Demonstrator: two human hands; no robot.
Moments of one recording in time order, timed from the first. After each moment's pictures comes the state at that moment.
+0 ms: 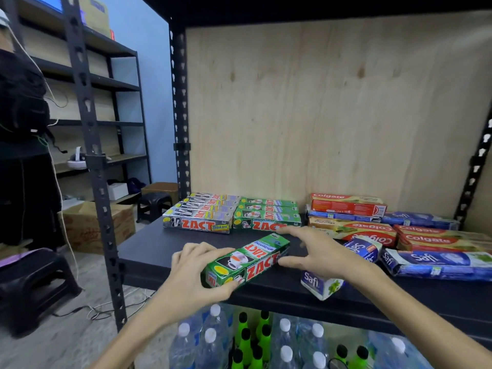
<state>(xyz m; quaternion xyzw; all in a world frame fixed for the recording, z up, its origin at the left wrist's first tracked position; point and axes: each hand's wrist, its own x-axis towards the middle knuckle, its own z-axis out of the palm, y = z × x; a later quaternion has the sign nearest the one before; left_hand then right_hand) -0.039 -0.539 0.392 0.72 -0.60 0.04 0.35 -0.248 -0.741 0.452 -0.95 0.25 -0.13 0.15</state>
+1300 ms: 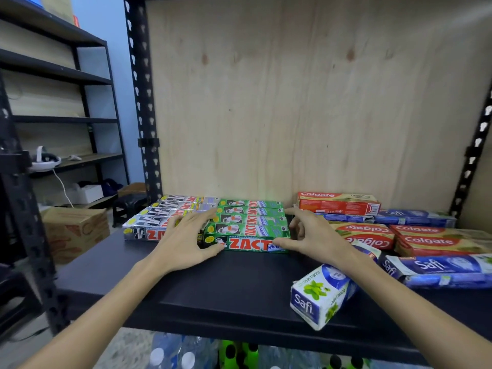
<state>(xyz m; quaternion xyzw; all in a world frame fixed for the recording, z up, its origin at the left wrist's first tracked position) 0.045 -0.675 0.406 0.76 -0.60 0.11 0.23 -0.226 -0.848 0.425 -0.91 0.28 -0.29 0.13</state>
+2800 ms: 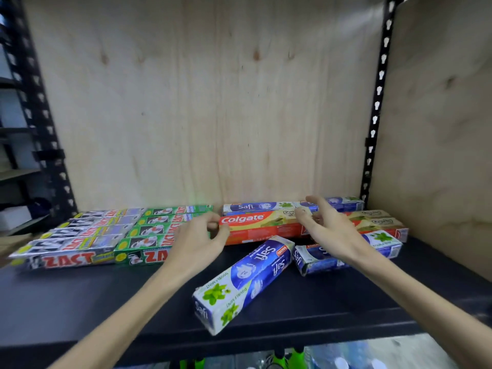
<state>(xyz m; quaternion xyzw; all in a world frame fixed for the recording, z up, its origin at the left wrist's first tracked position) -0.140 -0.759 0.436 0.71 -0.56 -0.01 0.42 -0.395 -0.862 0.445 -0.78 0.45 -0.37 0.23</state>
